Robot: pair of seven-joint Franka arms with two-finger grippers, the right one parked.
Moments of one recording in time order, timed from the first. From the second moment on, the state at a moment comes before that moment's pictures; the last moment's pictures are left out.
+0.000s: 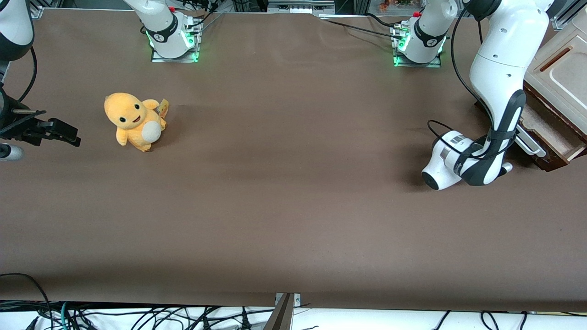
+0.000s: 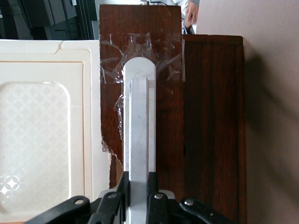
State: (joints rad) arm 0.01 0.74 -0.13 -1.80 1.04 1.22 -1.10
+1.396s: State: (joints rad) arm -0.01 0.75 -0.13 -1.77 1.03 1.21 -1.10
